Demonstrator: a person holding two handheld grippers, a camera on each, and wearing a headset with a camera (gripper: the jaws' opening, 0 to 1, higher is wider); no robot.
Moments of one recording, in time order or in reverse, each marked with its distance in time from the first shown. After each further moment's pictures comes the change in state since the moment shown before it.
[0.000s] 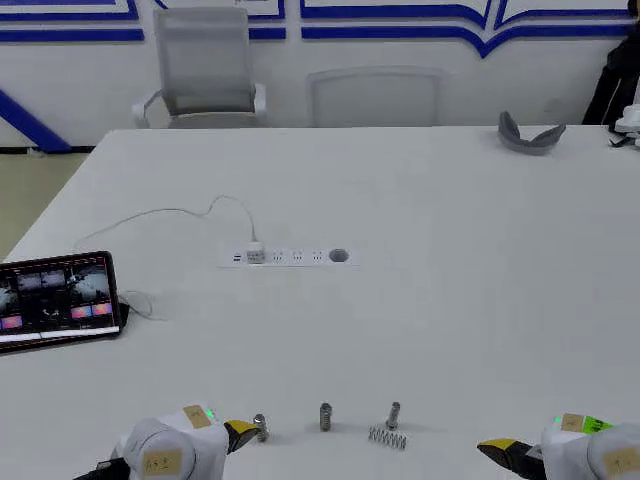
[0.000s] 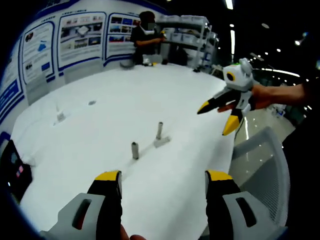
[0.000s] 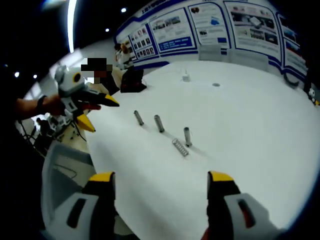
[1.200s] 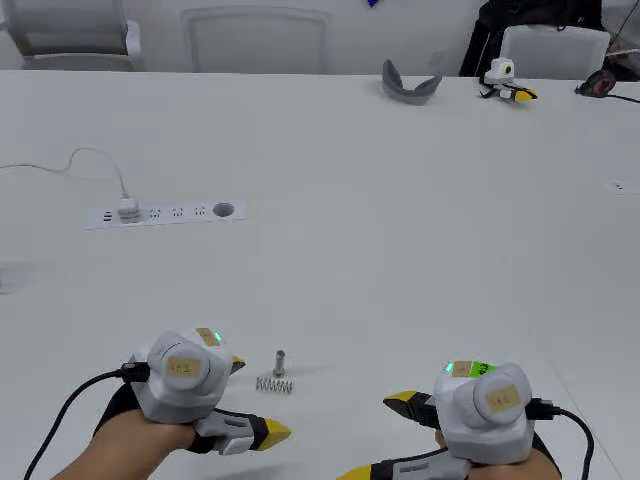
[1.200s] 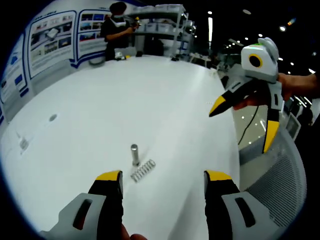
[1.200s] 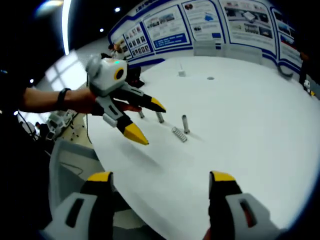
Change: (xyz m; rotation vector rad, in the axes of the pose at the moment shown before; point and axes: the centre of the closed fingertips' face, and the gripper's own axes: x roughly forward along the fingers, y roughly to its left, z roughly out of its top) left arm 0.123 -0.026 0.030 0.124 0.072 -0.149; right arm -0.030 0.006 -0.021 0.052 0.025 -0.016
